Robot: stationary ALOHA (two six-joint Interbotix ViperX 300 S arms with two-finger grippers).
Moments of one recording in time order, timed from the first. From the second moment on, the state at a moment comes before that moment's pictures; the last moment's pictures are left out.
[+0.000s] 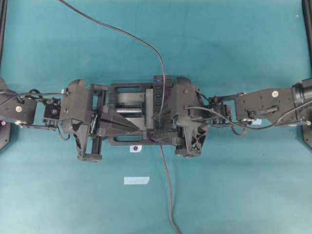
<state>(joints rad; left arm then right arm) -0.09 -0.17 0.92 0.01 -0.44 -0.05 0.05 0.05 0.66 0.02 -0.10 0.12</state>
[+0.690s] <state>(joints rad) -0.10 -0.17 0.92 0.01 -0.44 -0.05 0.04 -0.03 0.68 0.02 -0.06 0.12</state>
